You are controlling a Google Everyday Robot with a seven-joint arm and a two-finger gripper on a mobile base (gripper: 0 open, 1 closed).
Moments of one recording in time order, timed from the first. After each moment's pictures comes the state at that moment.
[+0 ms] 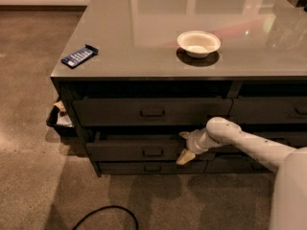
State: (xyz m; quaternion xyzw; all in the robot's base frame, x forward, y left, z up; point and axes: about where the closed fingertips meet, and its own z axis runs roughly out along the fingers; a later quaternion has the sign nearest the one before) arm 0.648 -0.134 0.420 -0.65 0.70 0.12 0.28
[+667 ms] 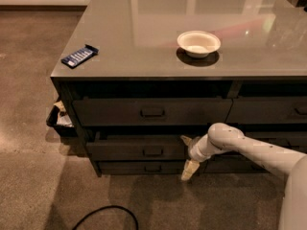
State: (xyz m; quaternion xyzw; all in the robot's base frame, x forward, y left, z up) arm 0.608 -0.141 0.416 -0.66 0.69 0.12 0.26
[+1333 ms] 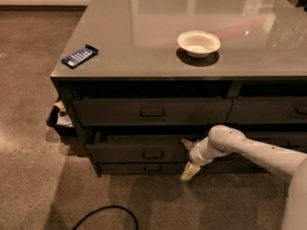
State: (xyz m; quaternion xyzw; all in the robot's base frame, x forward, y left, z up) arm 0.585 -0.150 0.410 -0.67 0.69 0.13 0.23
